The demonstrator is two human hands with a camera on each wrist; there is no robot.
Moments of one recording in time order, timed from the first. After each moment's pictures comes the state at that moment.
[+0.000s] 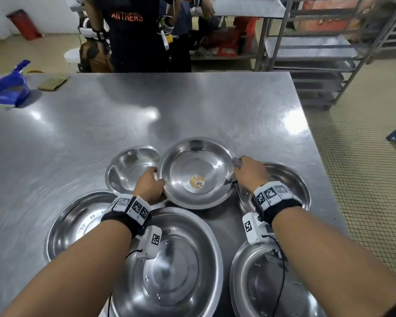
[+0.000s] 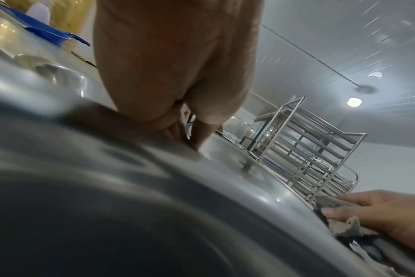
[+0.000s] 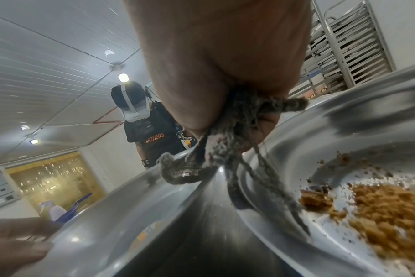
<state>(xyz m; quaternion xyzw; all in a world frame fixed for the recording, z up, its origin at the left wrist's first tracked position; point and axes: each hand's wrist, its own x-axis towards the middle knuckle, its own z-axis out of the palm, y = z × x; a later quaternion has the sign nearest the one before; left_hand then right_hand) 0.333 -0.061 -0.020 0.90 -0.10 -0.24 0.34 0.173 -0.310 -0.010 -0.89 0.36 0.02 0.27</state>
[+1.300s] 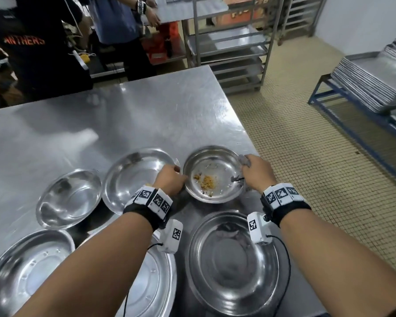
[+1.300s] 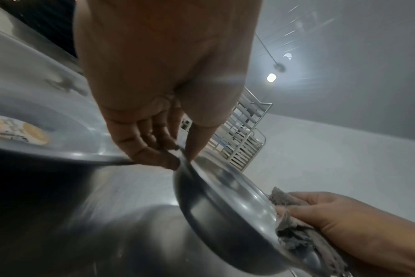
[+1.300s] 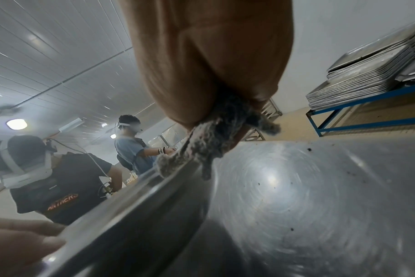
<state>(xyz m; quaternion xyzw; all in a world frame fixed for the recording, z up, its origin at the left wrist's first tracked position) 0.202 -0.226 0.003 0.86 -0.29 -0.32 0.28 -0.007 -0.377 -0.016 -0.79 0.51 -0.11 0.33</state>
